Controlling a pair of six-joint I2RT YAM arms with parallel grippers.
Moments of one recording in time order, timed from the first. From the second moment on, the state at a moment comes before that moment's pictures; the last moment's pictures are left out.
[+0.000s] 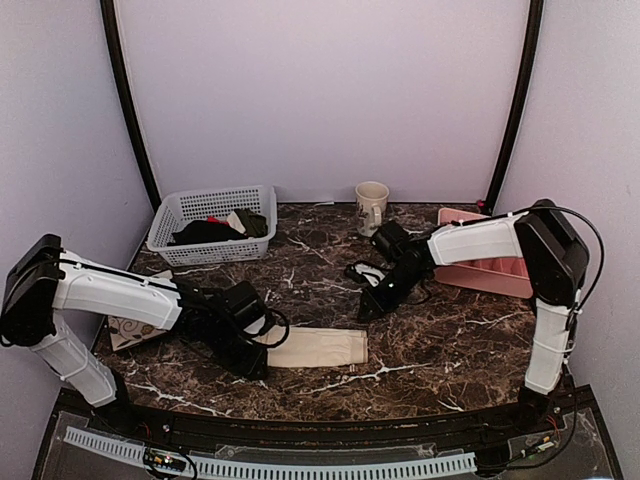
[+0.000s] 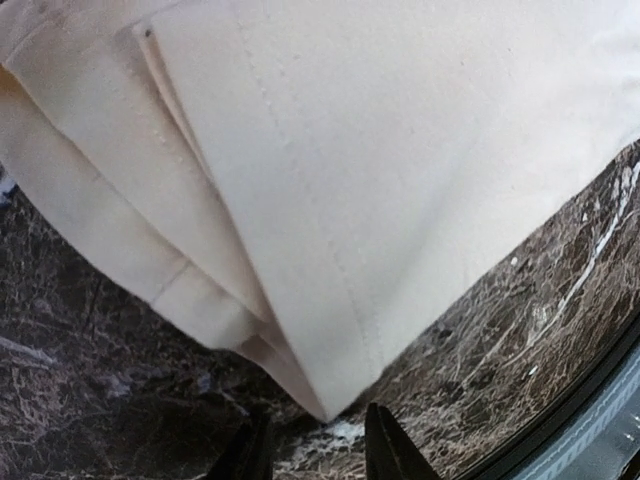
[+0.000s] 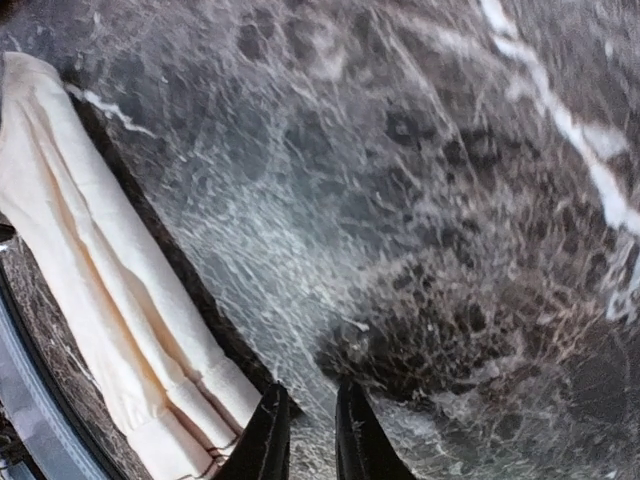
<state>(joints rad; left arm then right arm) -0.98 1.53 0.79 -0.54 0.15 -0.60 0.69 1.94 1.27 -0.57 -0.43 0.05</state>
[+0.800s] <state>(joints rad) -0.78 1.85 1.11 -0.42 0.16 -0.36 1.01 1.78 0.85 -0.14 -0.53 0.31</state>
